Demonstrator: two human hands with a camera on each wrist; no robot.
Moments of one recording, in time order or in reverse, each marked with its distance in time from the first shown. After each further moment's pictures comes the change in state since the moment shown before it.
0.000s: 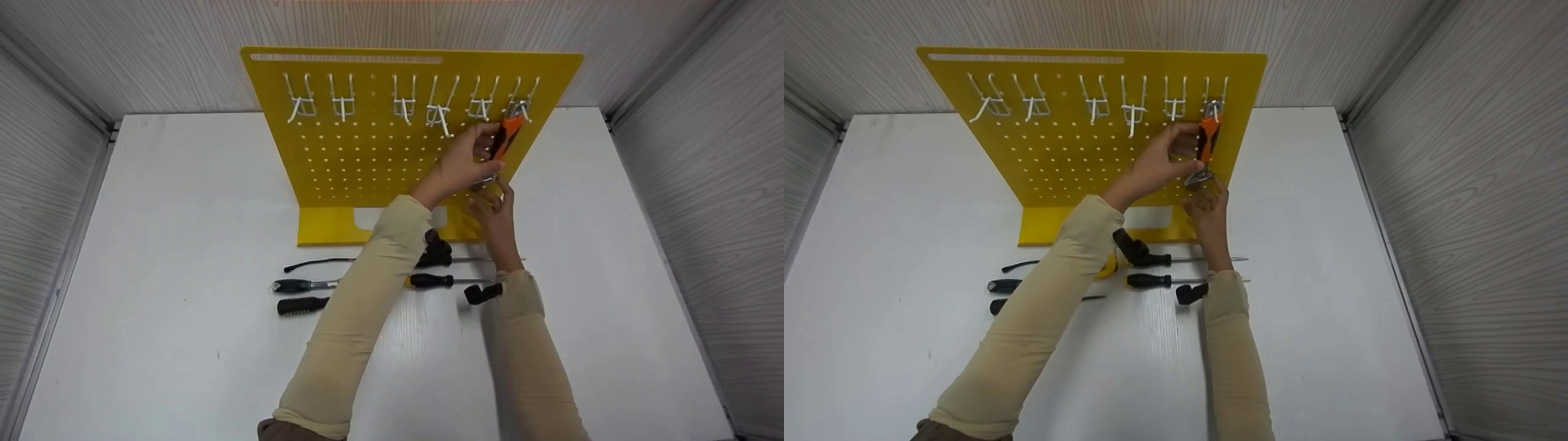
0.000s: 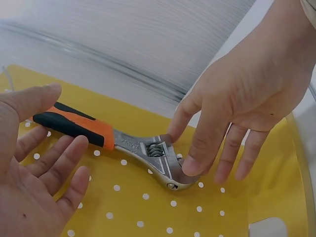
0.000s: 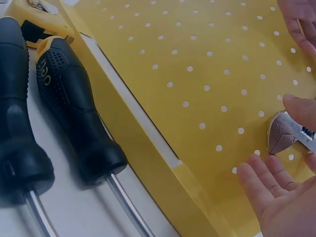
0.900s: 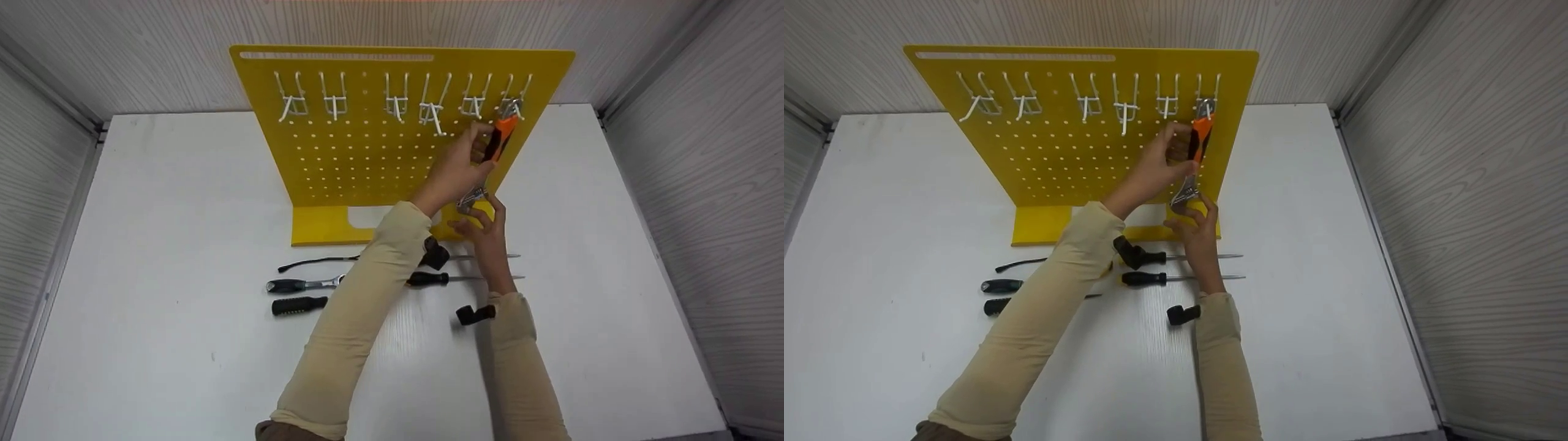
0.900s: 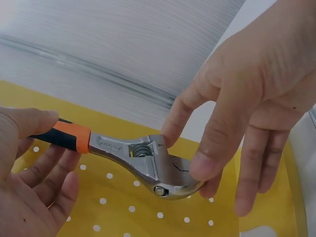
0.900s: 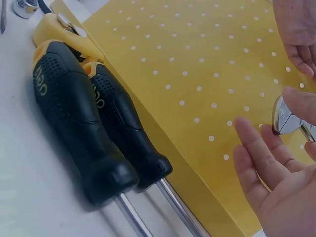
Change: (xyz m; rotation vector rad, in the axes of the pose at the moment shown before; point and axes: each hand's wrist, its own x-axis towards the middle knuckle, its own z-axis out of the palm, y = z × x) left_hand -0.006 0.001 0.013 0.124 0.060 -0.031; right_hand -0.035 0.016 0.002 0.039 -0.031 -0.046
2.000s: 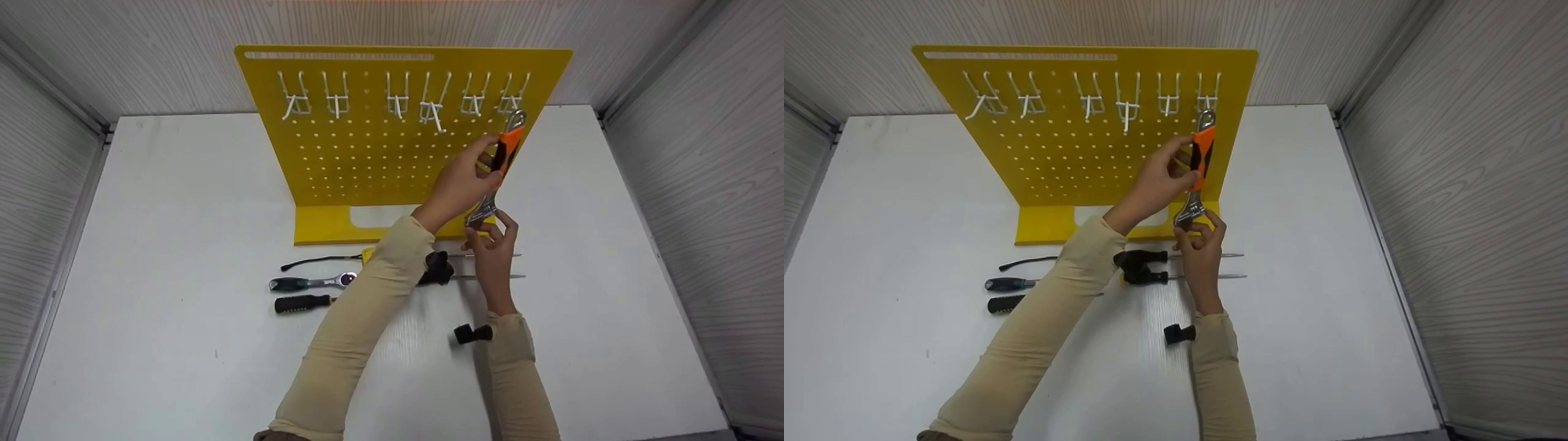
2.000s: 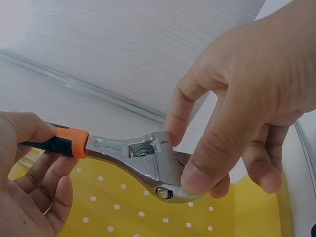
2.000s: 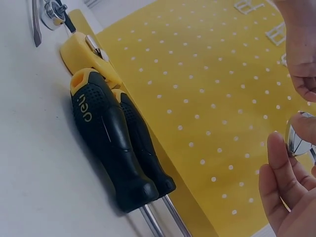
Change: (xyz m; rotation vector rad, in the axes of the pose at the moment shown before) left_hand -0.021 0.009 0.012 -0.069 0.018 -0.011; right_hand -0.036 -0.005 0.010 -0.108 0.204 -0.130
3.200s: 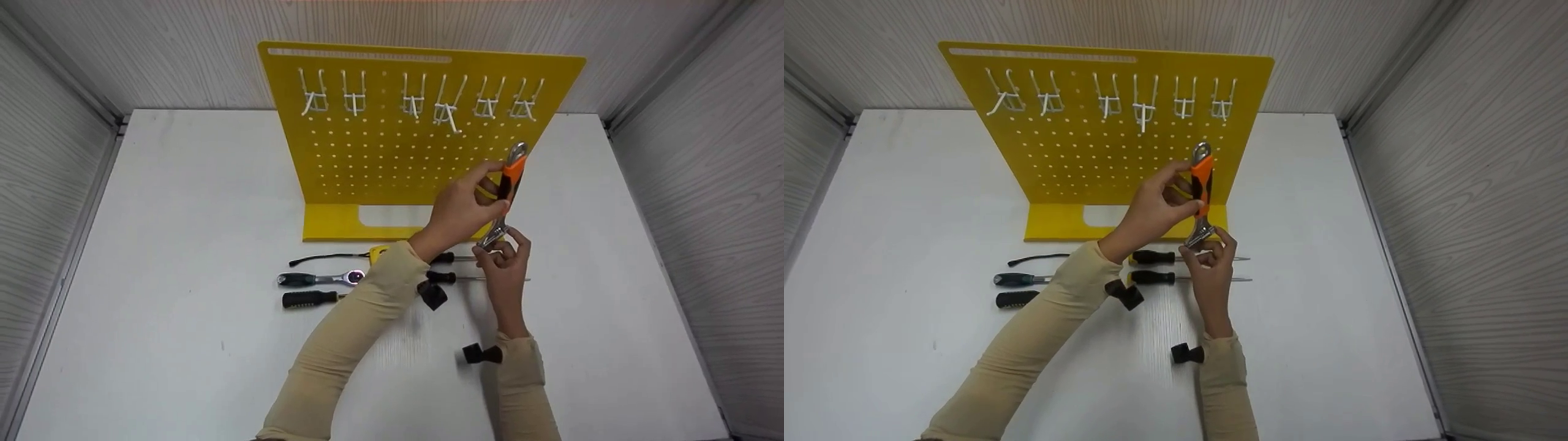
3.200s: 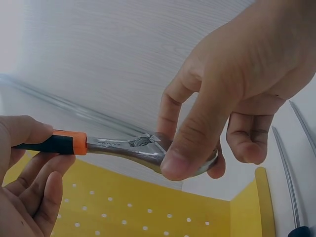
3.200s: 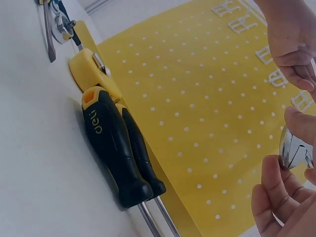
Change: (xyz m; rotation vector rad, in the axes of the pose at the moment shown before) left_hand -0.045 -0.003 0.005 0.063 0.134 0.151; right_hand -0.026 -0.004 -0.008 0.018 -0.007 -0.068
